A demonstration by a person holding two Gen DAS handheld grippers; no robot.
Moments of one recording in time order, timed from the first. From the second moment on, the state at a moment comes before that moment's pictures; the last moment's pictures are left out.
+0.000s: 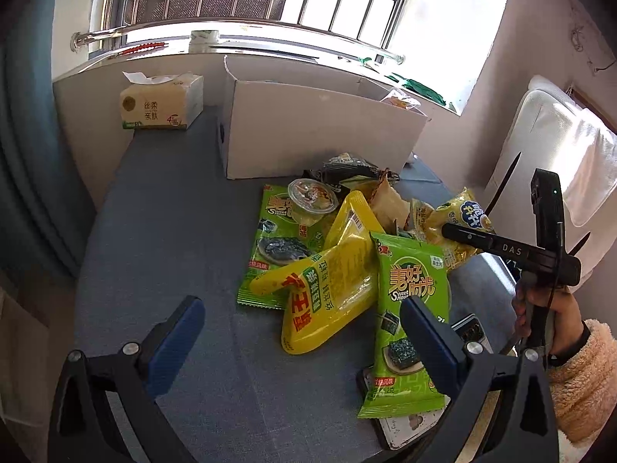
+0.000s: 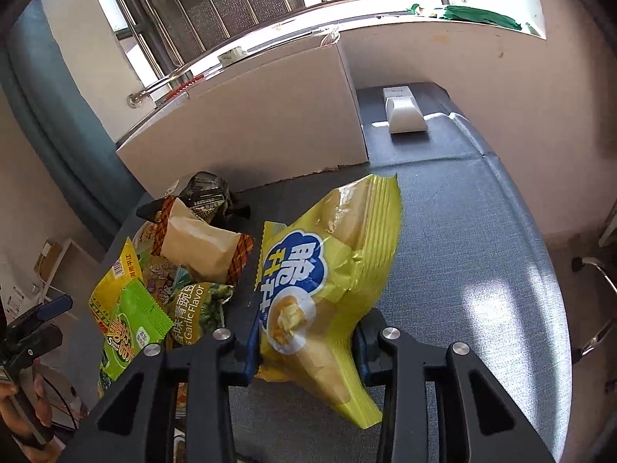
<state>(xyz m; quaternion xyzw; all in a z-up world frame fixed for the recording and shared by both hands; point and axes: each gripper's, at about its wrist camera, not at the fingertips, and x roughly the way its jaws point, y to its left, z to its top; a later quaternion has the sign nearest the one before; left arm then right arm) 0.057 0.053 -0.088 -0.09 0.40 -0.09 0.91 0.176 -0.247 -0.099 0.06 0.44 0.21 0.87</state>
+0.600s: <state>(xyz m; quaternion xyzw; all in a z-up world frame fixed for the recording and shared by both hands) 0.130 0.008 -0.107 0.13 0.46 -0.24 0.84 0.122 -0.282 -0.050 0.12 0.40 0.23 0.88</state>
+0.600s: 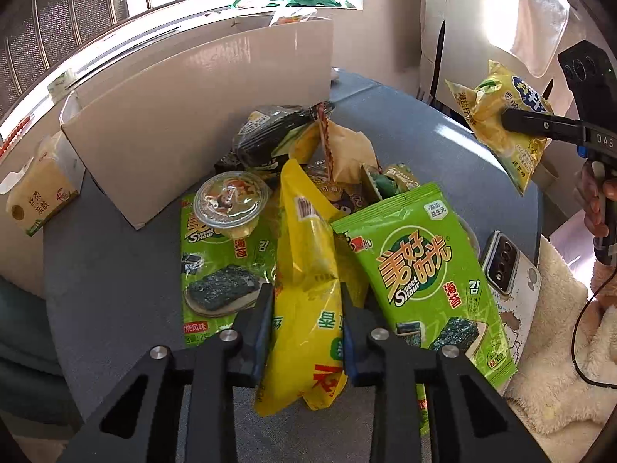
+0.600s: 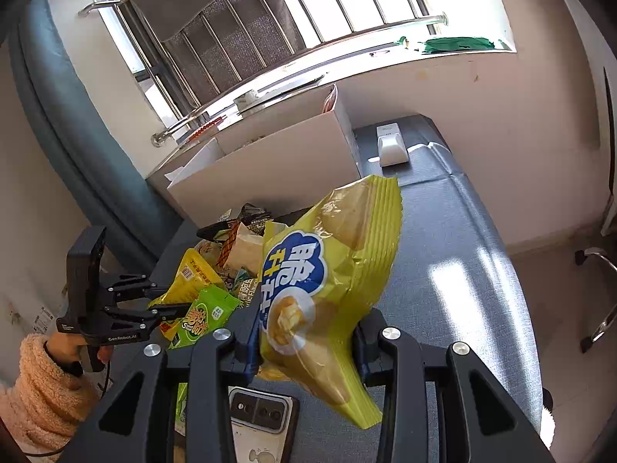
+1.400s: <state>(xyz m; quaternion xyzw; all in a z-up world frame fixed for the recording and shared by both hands) 0.195 0.076 0.034 -0.10 0.27 -0.12 0.95 0.231 -0.196 0.027 0.11 0.34 0.30 0.88</state>
